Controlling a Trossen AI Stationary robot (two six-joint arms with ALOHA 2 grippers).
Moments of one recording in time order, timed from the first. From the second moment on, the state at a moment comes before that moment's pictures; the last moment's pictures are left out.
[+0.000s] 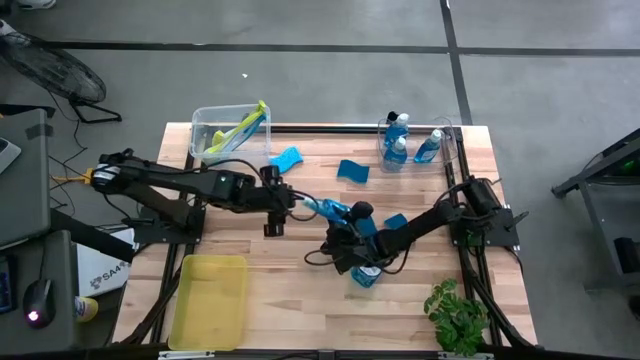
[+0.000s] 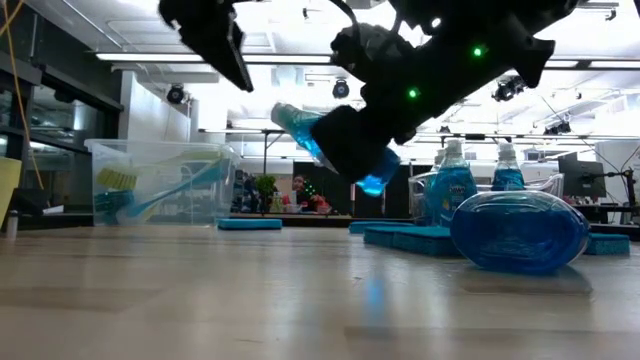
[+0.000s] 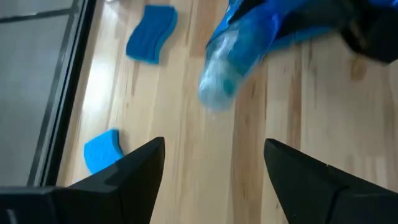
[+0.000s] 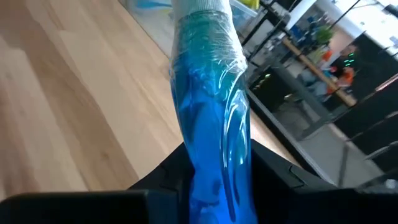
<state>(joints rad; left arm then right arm) -0.13 1.37 1.20 -0.79 -0.40 -0.03 0.33 1.96 1.06 0.16 1.19 0.13</state>
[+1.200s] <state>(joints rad) -0.13 1.01 0.61 -0.10 -0.36 -0.03 0.15 1.40 0.43 0.99 0.53 0.01</state>
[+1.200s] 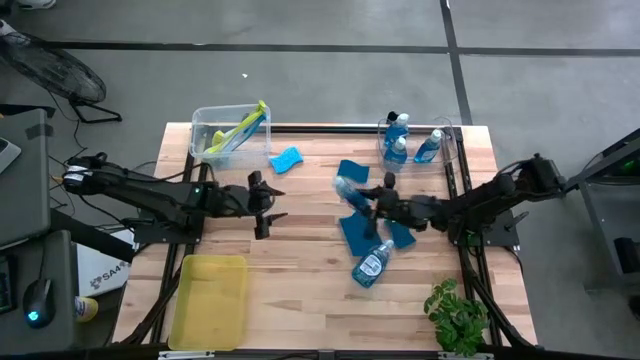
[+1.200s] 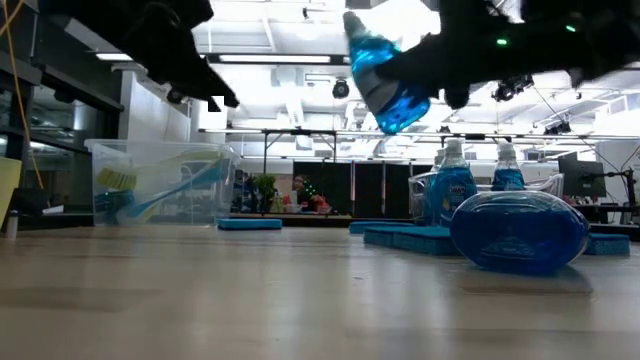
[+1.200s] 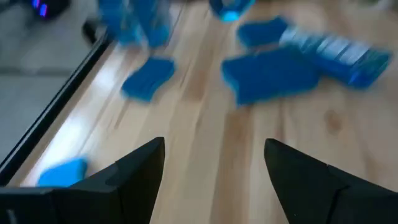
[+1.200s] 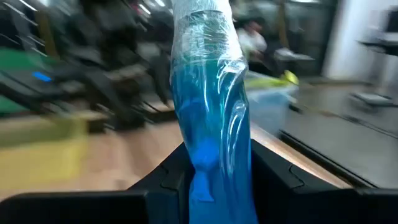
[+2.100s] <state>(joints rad) 0.05 1.41 0.56 1.05 0.16 0.12 0.11 1.41 0.39 1.31 0.11 0.00</state>
